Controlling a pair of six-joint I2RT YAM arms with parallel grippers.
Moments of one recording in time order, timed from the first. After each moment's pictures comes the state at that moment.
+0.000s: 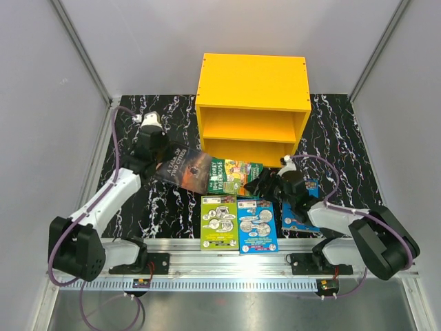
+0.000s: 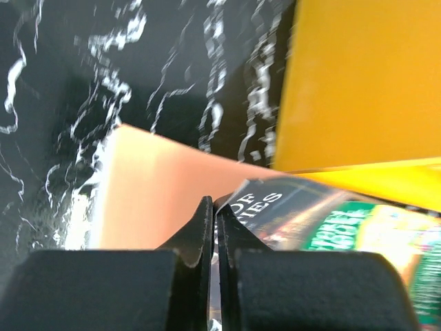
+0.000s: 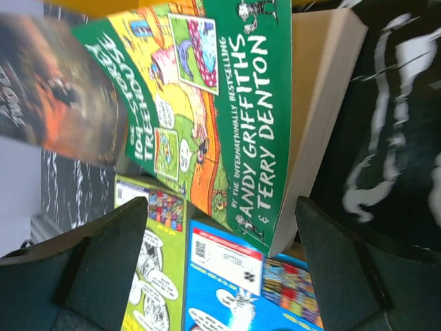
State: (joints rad) left arm -0.32 1.25 0.88 -0.24 -0.17 -0.50; right arm 0.52 1.27 0.31 0.49 -0.11 0.83
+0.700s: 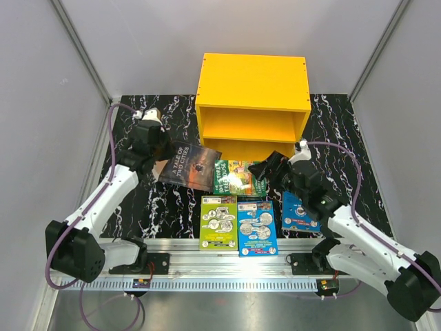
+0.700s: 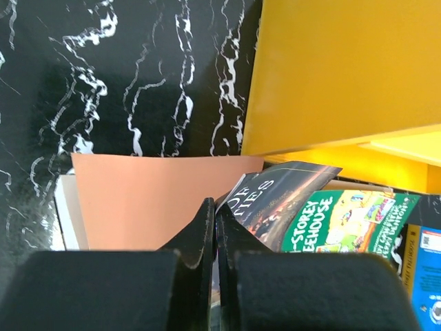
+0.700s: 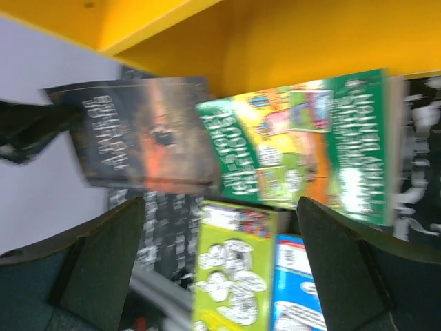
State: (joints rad) left arm -0.32 1.23 1.02 -0.42 -0.10 -0.52; right arm 0.61 0.91 0.60 -0.09 0.10 0.87
